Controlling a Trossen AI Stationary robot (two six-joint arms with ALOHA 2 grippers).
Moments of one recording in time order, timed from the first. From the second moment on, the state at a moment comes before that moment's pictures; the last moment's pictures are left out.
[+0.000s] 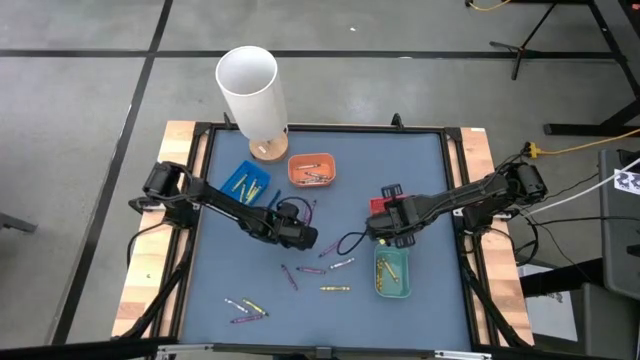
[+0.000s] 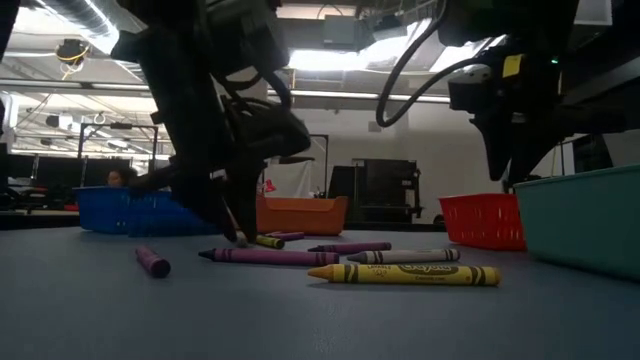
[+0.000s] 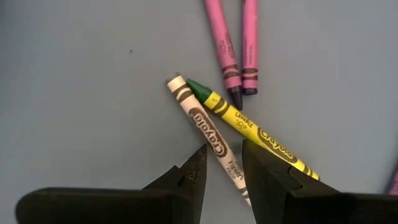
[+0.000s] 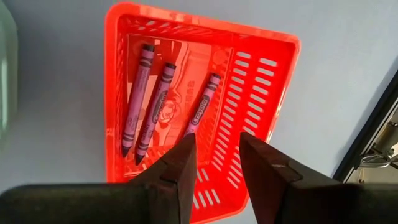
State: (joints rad) left arm -0.21 1.82 0.99 -0.41 -0.38 -1.44; right arm 0.22 1.57 1.05 -1.09 0.39 -0.06
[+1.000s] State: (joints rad) left arm -0.21 1.83 0.99 -0.48 -0.33 -1.41; right arm 0.22 1.57 1.05 -1.06 0.38 -0.06
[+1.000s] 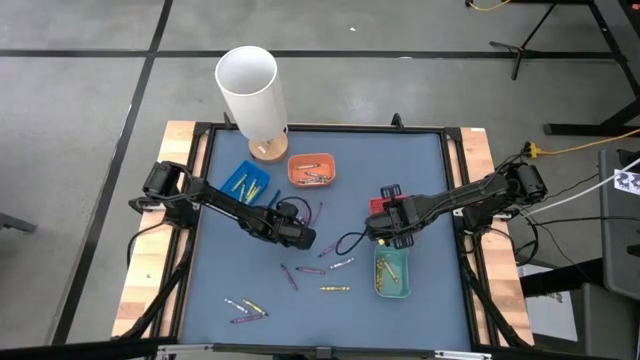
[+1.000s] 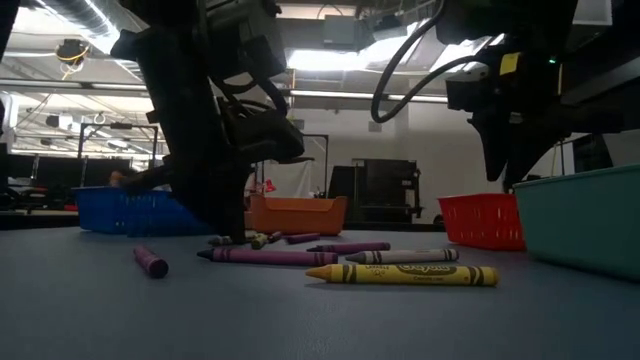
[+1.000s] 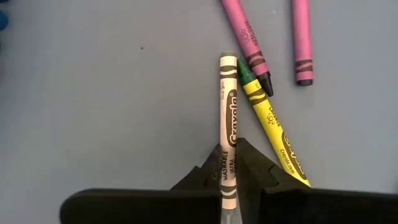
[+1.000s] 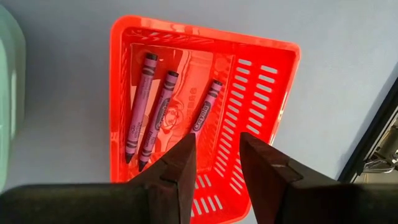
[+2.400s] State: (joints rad) left arm 0.20 1.82 1.28 -0.64 -0.54 -0.43; right arm 0.22 1.57 1.05 -1.02 0.38 -0.06
